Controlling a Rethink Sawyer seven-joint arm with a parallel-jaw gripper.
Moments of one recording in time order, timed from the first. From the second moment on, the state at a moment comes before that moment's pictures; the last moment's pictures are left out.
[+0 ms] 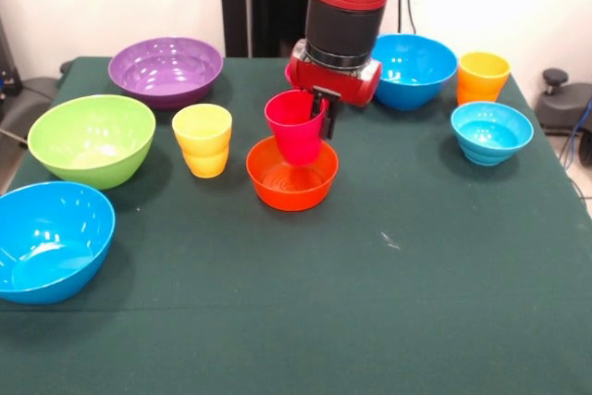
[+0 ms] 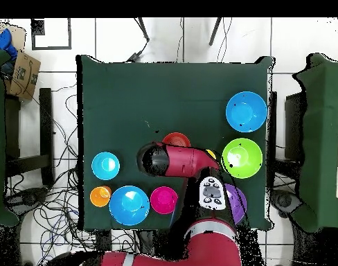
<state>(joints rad) -0.16 -0.55 -0.07 1.74 -0.11 0.36 2.07</state>
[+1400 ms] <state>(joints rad) -0.19 -0.54 -0.05 1.68 -0.12 0.40 2.07</state>
